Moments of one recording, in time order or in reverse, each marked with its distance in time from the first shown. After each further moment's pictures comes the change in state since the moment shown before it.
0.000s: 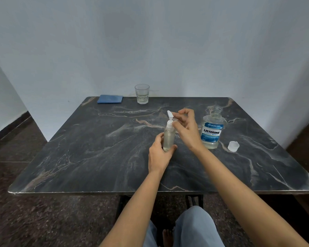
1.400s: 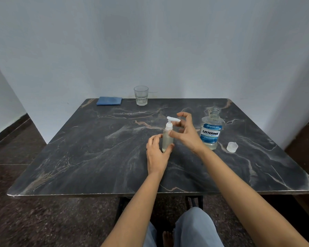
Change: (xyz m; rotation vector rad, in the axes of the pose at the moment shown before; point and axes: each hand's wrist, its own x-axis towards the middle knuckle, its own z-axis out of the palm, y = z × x) left_hand 0.002 0.001 0.002 0.062 0.101 0.049; right_hand 0.003 0.013 -0.013 -0.049 -0.202 0.148
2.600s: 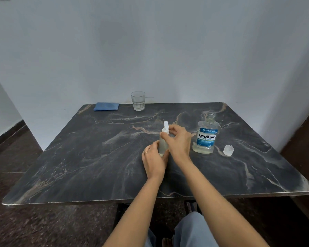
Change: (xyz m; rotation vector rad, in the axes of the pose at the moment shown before) left_hand -0.004 0.008 0.000 0.212 0.062 0.012; right_hand -0.006 -0.009 0.045 -0.217 0.522 -0.077
